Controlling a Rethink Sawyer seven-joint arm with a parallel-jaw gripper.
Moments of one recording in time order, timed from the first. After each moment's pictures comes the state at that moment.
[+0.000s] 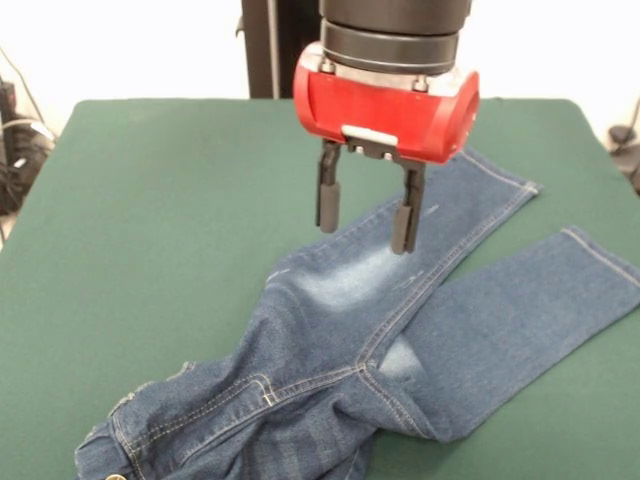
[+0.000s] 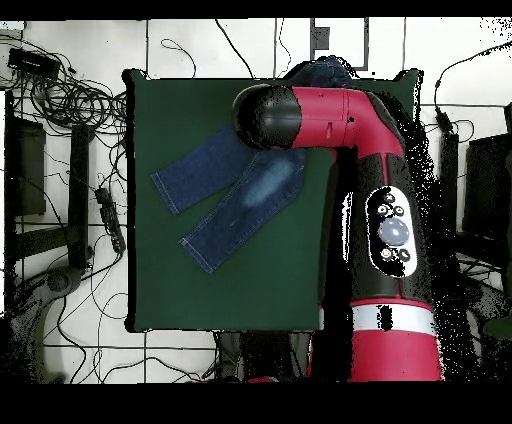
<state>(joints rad) -0.22 -0.55 0.16 1.11 -0.24 0.81 2.24</state>
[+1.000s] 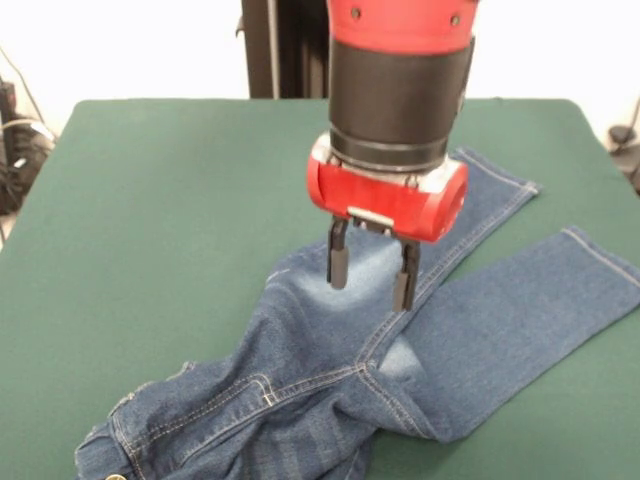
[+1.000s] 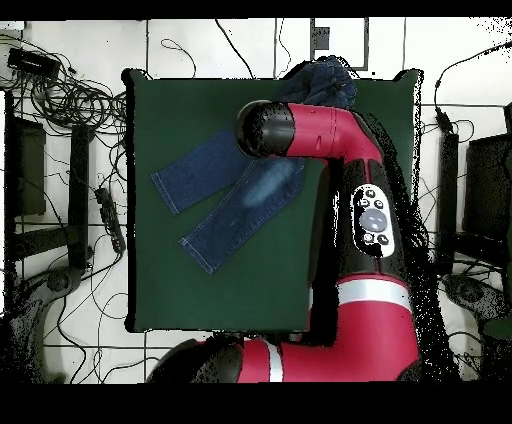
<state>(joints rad) -0.19 -0.42 0.09 1.12 -0.15 0.70 2.24</state>
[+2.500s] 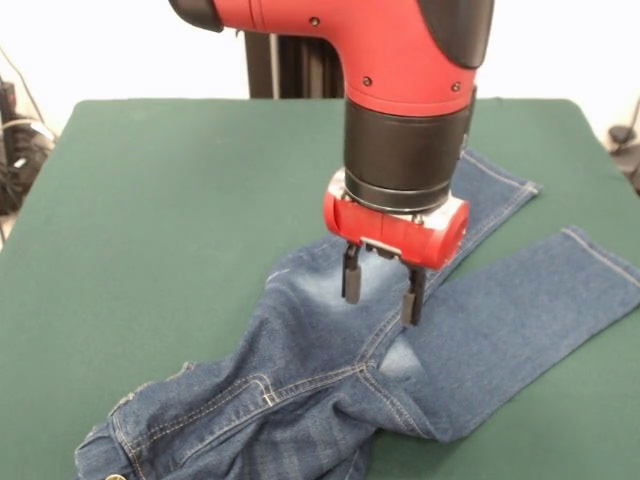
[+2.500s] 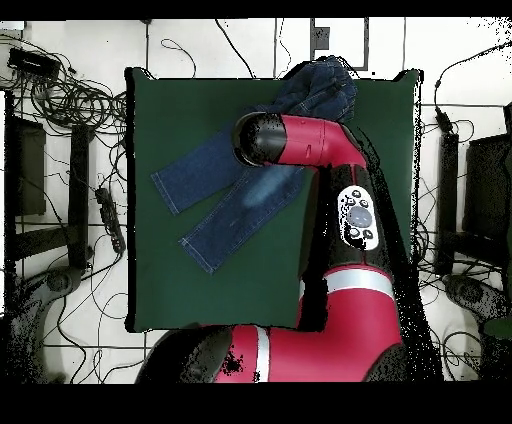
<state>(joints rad) -0.17 -0.37 0.06 1.13 -0.10 0.68 2.24</state>
